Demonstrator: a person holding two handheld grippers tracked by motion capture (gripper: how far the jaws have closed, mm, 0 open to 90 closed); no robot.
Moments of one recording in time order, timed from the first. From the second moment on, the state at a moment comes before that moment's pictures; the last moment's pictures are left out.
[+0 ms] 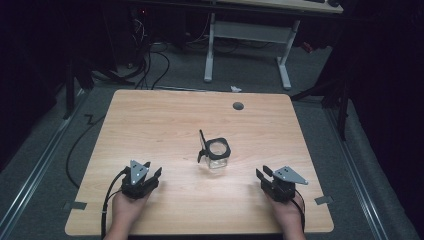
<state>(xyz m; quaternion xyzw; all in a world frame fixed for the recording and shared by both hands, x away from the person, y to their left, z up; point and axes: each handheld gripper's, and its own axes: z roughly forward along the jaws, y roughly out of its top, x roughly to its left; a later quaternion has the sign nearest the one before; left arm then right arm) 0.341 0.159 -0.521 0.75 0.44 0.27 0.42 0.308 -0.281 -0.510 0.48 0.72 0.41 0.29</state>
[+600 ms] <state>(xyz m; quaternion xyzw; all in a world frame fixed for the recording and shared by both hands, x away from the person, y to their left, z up) 0.337 0.180 -0.519 0.74 0.44 0.27 0.43 0.327 -0.266 -0.493 0.47 0.73 0.41 0.28</state>
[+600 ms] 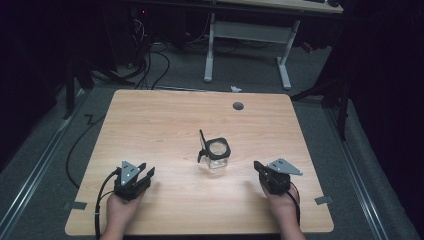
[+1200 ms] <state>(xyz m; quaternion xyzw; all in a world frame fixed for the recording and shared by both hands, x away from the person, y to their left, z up) 0.334 0.180 -0.517 0.73 0.45 0.27 0.44 0.392 -0.226 -0.488 0.45 0.75 0.39 0.27</state>
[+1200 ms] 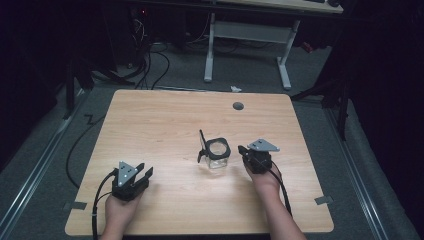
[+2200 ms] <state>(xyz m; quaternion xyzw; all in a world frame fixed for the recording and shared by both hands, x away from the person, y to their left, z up) 0.331 0.112 -0.522 0.77 0.41 0.22 0.43 0.398 -0.187 -0.494 0.40 0.77 0.42 0.26</state>
